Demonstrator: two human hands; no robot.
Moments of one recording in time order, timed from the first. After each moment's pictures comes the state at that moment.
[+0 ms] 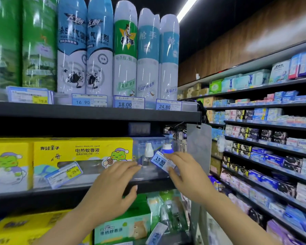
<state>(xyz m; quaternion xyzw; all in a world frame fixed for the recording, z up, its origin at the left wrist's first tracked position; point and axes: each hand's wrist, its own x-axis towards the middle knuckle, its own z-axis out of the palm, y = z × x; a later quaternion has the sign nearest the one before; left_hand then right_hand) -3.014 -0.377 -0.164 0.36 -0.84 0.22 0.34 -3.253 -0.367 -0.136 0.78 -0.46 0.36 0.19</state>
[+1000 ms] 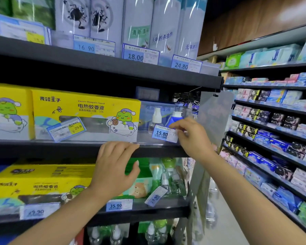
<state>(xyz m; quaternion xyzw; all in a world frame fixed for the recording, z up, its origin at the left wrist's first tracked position) -3.026 -0.387 -0.230 0.40 -0.74 0.25 0.47 -3.251 -0.398 -0.138 0.76 -0.49 0.42 0.10</state>
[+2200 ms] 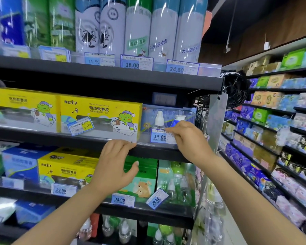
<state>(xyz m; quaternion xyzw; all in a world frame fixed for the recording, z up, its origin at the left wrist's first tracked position) -3.053 -0.358 -0.222 0.55 -0.71 0.22 0.39 -3.273 -0.426 -0.139 0.85 -0.34 0.38 0.11</state>
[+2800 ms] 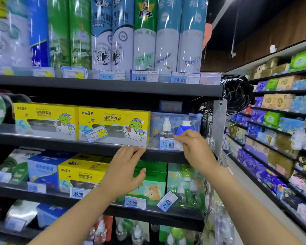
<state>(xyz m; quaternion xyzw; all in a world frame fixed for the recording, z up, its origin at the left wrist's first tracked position) -3.045 -0.347 -0.219 0.54 -0.74 0.25 0.31 -3.272 -0.419 -0.158 0.83 -0.34 0.43 0.09</state>
